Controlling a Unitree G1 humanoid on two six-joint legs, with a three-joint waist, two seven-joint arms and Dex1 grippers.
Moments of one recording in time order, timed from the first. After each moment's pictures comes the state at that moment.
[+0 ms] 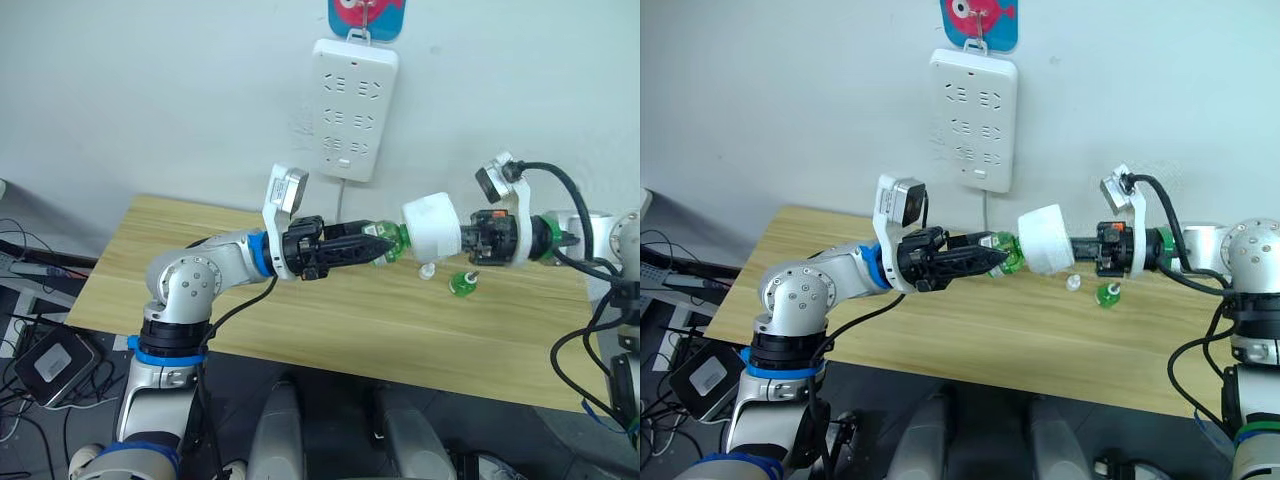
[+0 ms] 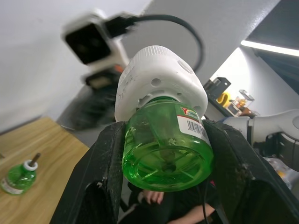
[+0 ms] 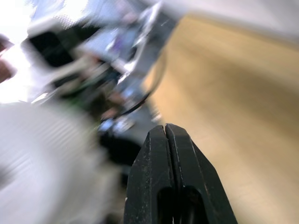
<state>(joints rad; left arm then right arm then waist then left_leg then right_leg) -0.67 0.38 0.05 -0.14 -1.05 1.04 -0.93 -0.77 -0.79 -0.08 0.07 1.37 1.45 0.71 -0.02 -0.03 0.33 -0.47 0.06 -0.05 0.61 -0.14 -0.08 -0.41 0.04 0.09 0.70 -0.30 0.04</state>
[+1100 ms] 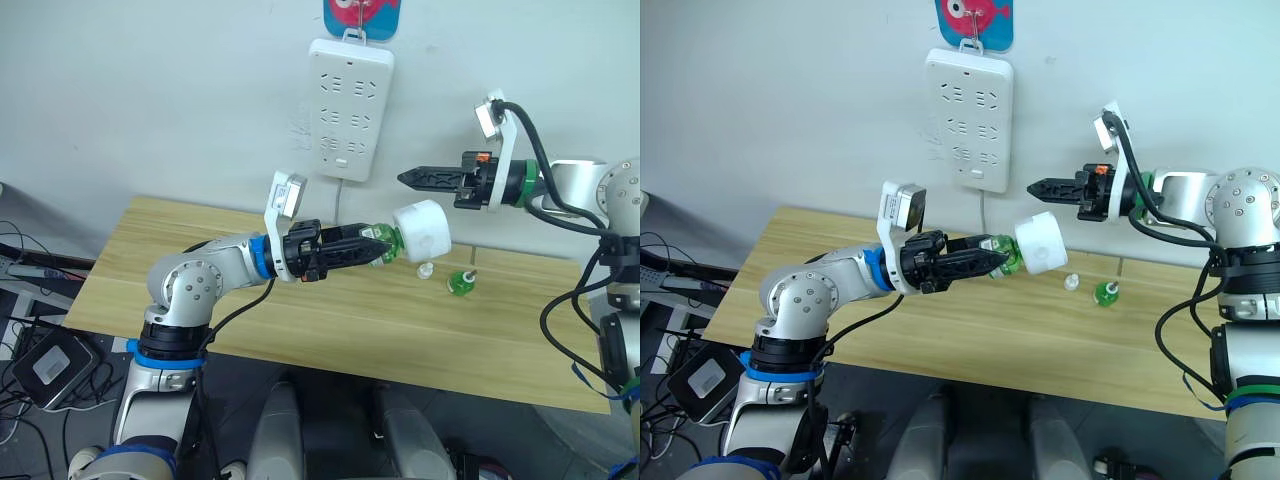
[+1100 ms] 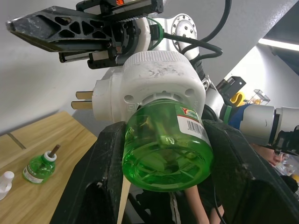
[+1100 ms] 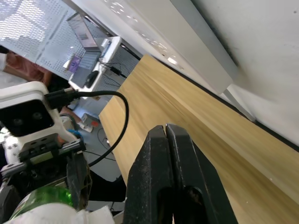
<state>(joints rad) -0.64 0.39 0.03 -0.13 -1.02 1.01 -0.93 -1.01 -0.76 0.05 0.23 1.24 1.22 0.53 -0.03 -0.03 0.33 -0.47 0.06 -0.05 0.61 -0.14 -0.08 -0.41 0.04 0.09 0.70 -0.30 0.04</state>
